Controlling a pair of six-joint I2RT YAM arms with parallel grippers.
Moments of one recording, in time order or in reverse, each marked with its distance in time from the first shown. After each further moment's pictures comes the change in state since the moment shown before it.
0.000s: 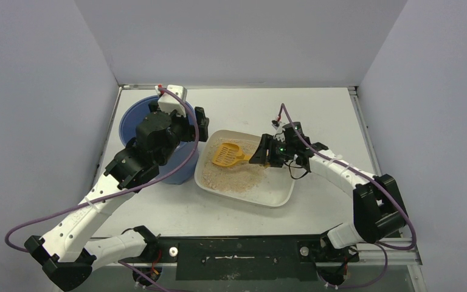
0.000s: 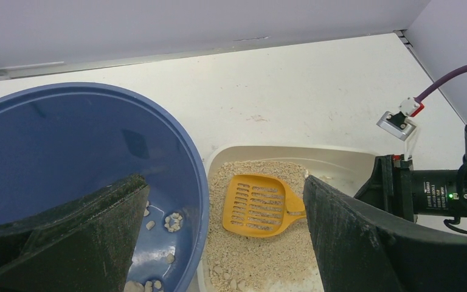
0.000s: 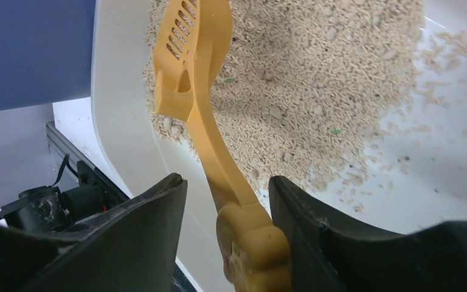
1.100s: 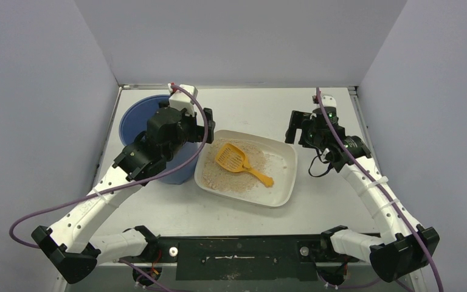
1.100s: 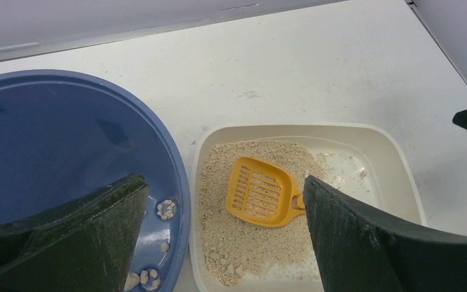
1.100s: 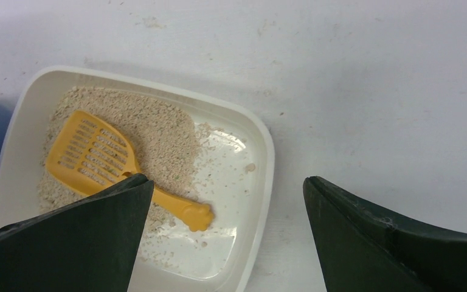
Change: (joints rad) left arm 0.000 0.073 0.032 -0.051 0.058 -0.005; right arm -0.085 -0.320 0.266 -0.454 0.635 -0.222
